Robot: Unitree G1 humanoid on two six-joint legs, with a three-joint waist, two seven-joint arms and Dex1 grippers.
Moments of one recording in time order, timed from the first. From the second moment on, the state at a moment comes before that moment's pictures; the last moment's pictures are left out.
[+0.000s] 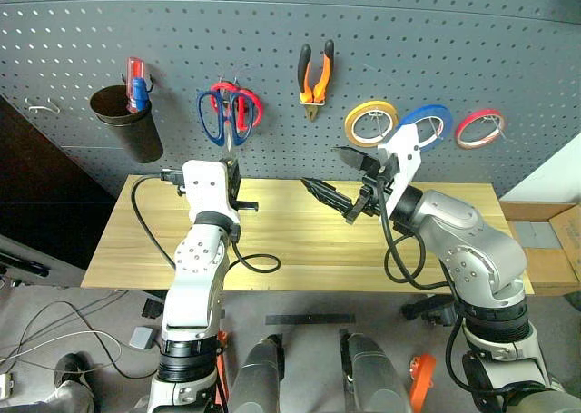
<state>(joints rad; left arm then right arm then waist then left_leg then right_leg) -0.29 0.12 0.07 -0.29 0.00 0.40 -0.03 -0.54 -0.31 0.07 -0.43 0.53 0.75 0.49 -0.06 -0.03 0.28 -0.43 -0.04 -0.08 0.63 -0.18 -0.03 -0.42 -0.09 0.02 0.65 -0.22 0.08</state>
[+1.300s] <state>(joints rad) -0.22 0.29 0.17 -0.10 -0.10 0.93 -0.12 -0.50 -0.31 0.11 -0.46 0.57 0.82 0.50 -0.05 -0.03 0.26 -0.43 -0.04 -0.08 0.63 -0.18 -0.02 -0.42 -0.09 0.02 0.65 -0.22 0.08</state>
